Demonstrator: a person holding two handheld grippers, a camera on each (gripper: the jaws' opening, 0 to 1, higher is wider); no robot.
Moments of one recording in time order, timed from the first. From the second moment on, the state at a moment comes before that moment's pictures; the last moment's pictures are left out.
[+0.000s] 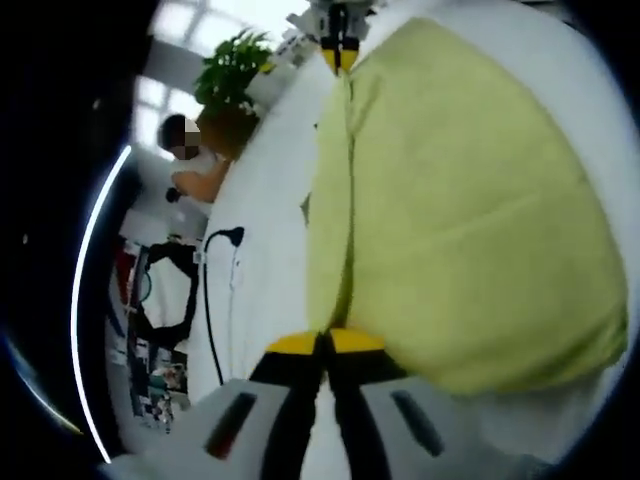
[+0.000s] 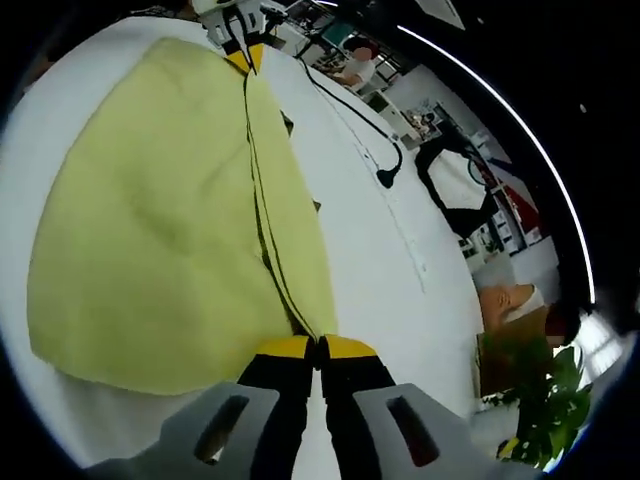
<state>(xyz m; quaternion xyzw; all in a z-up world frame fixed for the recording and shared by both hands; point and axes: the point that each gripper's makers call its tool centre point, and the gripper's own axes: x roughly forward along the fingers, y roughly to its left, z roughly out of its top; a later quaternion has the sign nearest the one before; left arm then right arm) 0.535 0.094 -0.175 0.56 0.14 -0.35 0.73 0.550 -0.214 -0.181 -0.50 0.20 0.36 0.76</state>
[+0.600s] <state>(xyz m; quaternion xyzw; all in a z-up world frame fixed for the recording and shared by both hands) 0.571 0.103 -0.144 0.31 0.17 -0.31 0.88 0.582 -0.212 -0.158 -0.35 0.22 0.35 0.84</state>
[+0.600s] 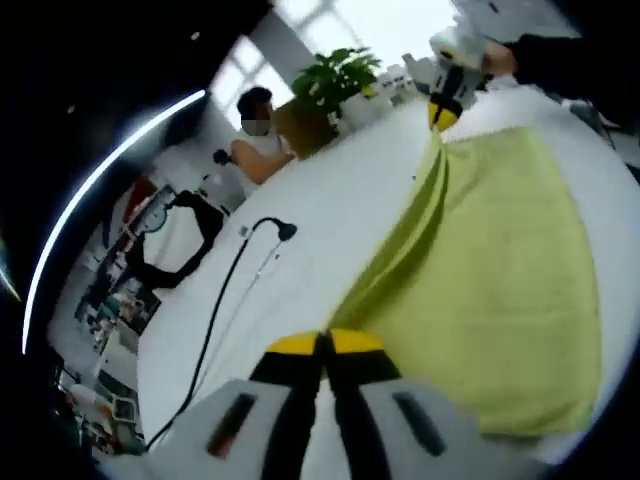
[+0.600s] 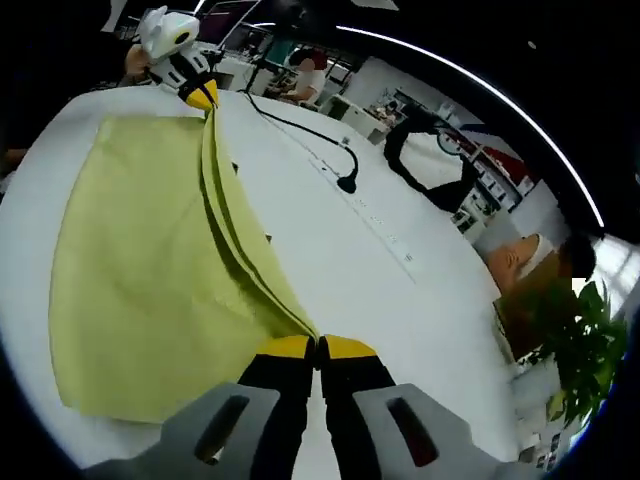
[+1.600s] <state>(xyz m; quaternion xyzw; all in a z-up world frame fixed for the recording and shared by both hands) 0.597 0.139 -0.163 0.08 0.23 -0.19 0.95 0.626 -0.222 -0.171 -0.26 0.27 0.25 0.89</state>
